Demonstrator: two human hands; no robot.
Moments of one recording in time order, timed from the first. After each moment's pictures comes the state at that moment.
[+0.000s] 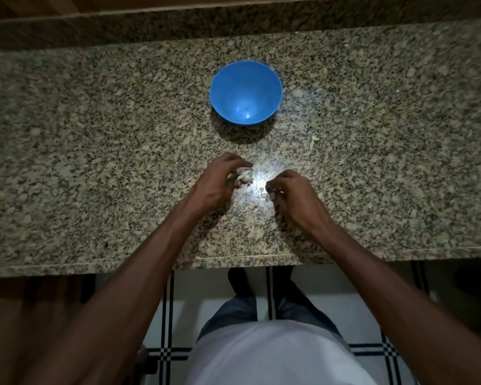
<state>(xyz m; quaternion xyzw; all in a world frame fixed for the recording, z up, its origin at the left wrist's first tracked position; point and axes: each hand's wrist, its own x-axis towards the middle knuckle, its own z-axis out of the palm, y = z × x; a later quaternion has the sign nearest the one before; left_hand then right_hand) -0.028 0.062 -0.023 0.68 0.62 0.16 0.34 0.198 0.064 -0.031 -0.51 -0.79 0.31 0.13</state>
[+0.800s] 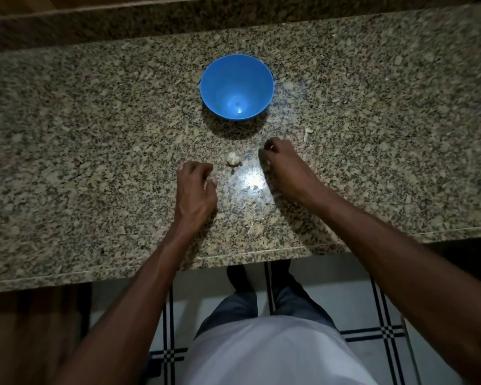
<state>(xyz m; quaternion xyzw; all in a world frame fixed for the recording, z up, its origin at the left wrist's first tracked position) -0.042 0.023 -0.042 0.58 0.74 0.24 0.24 0.178 0.100 -0.025 -0.50 -0.83 0.22 0.07</state>
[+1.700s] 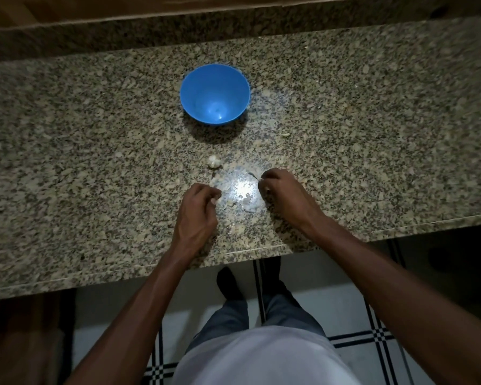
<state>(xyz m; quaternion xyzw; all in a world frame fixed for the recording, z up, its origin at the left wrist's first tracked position) -0.001 -0.013 -0.033 0.64 0.67 0.28 0.27 0.224 0.049 -0.019 -0.52 -0.81 0.26 0.05</state>
